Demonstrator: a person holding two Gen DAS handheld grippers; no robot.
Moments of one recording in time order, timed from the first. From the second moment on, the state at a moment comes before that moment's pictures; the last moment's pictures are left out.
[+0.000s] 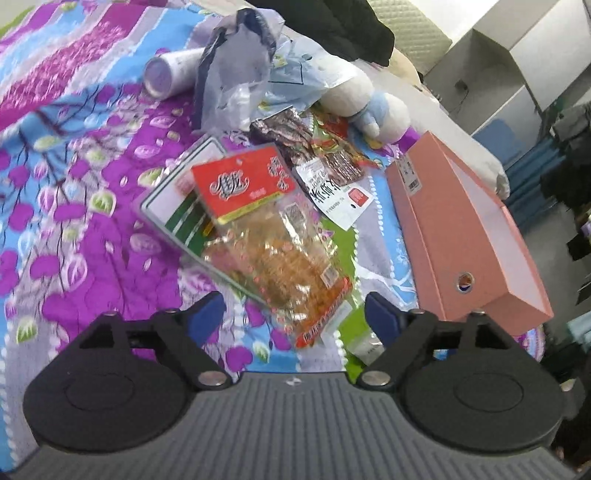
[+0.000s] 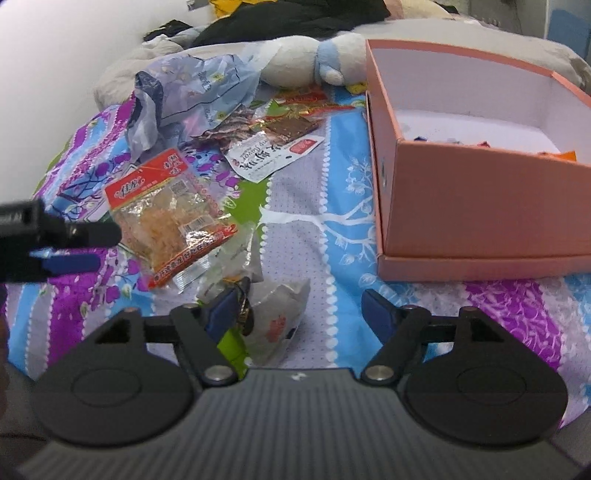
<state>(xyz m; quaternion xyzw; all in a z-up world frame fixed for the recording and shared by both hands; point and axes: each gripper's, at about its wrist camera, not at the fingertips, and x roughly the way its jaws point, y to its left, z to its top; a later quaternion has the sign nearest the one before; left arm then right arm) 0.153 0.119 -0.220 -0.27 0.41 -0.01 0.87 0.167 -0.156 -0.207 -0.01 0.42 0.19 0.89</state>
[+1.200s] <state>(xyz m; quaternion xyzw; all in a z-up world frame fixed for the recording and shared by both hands) 0.203 0.090 -0.232 -0.14 0.45 0.02 0.88 0.167 -0.129 -0.224 -0.14 0.38 0.27 0.87</state>
